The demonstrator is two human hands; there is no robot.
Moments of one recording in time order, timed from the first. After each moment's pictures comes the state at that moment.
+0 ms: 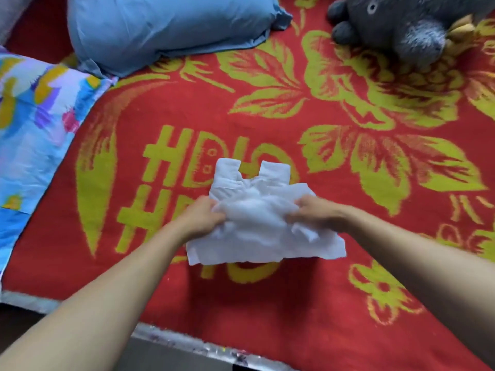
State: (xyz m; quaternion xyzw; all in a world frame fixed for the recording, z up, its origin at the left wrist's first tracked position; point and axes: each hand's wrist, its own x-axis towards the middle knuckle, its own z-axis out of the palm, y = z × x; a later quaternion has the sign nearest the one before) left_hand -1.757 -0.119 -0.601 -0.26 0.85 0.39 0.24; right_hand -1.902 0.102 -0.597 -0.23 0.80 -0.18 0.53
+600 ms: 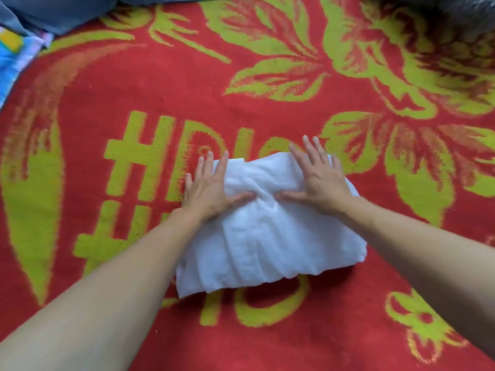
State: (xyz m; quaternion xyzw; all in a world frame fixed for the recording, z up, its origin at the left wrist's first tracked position) left_hand -1.847 -0.176 -0.720 -0.23 0.91 0.27 0.23; right_hand -1.973 0.037 -0.715 -0.32 0.92 -0.03 0.23
